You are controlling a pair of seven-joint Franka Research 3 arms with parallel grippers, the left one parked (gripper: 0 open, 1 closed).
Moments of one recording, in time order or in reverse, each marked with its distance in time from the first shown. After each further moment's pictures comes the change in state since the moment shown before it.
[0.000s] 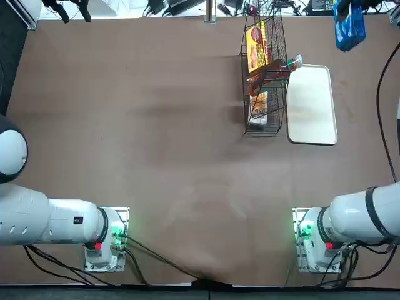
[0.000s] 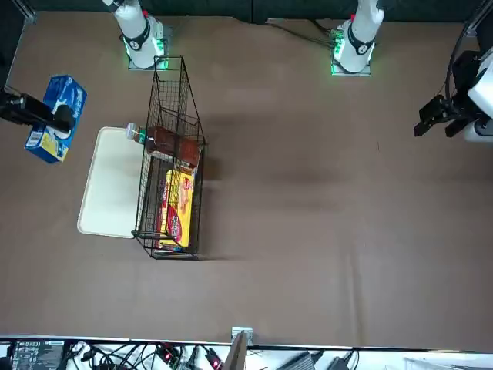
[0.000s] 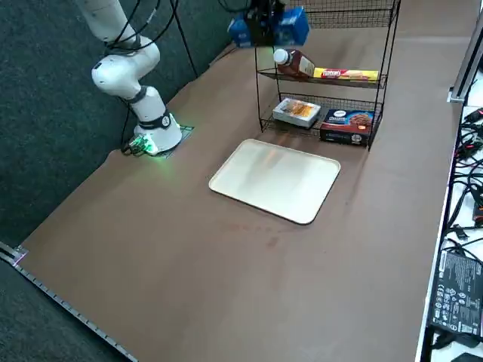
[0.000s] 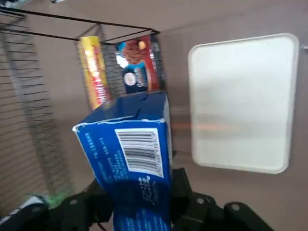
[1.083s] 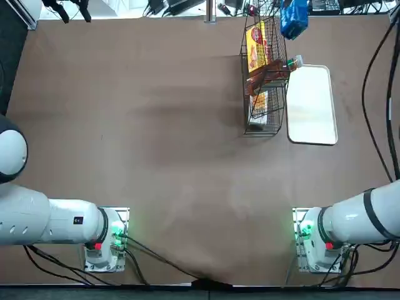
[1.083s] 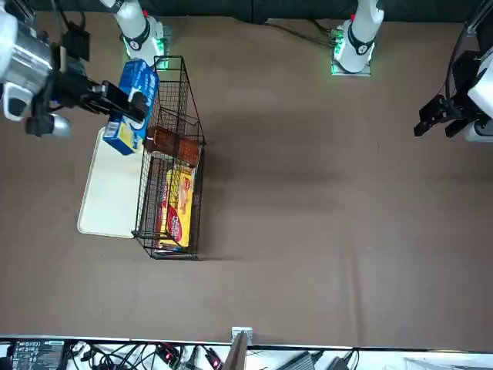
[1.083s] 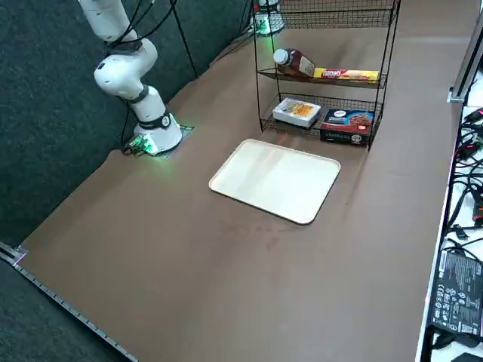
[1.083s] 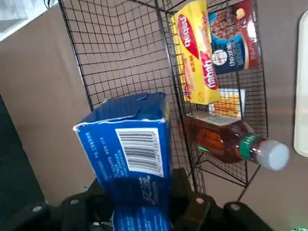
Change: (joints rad) arm 0.188 0.026 0.157 0.065 0.136 0.105 0.400
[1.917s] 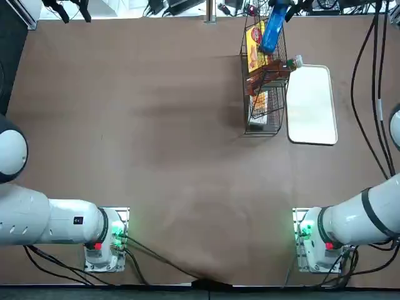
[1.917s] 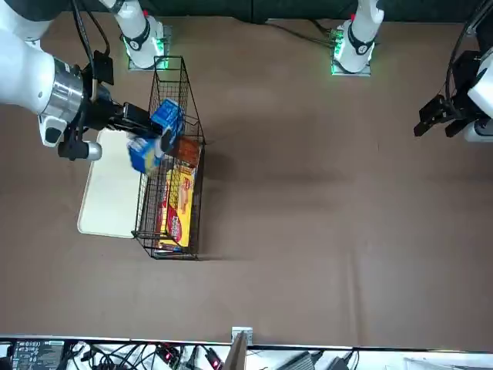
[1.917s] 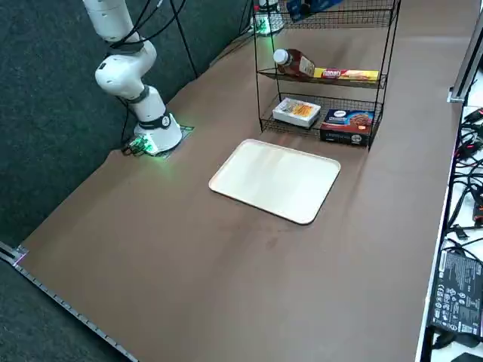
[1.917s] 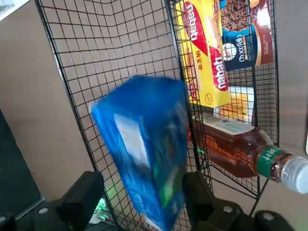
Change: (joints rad) arm 0.047 0.066 0.000 -0.013 0.000 0.044 -0.002
